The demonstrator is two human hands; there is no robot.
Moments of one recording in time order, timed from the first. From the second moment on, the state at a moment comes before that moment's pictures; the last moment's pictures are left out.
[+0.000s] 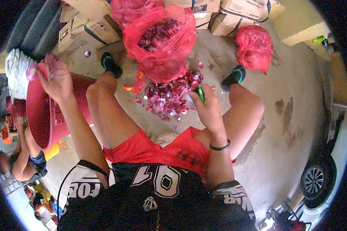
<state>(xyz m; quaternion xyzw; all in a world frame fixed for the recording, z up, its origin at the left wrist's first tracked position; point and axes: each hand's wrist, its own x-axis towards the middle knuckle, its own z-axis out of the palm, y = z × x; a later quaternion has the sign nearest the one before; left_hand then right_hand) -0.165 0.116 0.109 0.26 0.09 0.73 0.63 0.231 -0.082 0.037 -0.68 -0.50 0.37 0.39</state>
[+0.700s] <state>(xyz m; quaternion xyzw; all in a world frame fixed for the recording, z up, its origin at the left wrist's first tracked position) 0.110 0.169 -0.042 0.92 0.29 0.09 0.24 0.211 -0.082 0.019 -0.66 -0.58 0.35 0.32</state>
